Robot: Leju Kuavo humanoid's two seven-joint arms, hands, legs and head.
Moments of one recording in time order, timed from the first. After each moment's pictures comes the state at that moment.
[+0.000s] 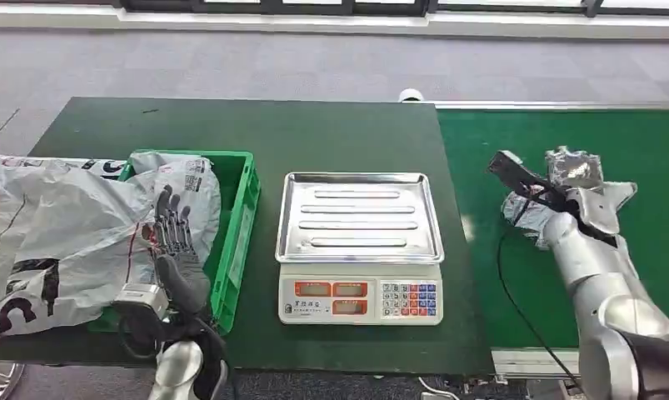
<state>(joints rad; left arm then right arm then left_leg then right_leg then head) -0.04 -0.23 -0.18 -1.47 -0.07 0.28 -0.69 -0.85 -0.23 -0.05 -0.43 1.30 -0.38 -0.02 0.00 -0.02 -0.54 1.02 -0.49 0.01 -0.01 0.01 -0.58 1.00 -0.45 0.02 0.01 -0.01</state>
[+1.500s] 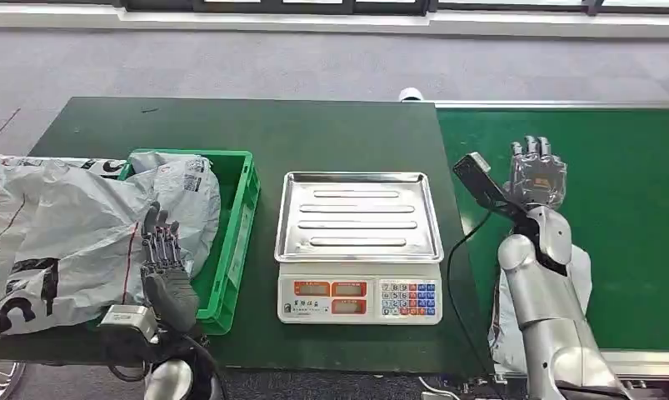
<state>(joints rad) 0.04 -0.21 -0.18 -1.54 -0.08 0.29 -0.69 -0.58 -0.05 -0.07 -0.86 1.23 -0.38 0.02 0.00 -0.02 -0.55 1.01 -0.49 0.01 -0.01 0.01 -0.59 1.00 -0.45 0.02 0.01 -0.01</state>
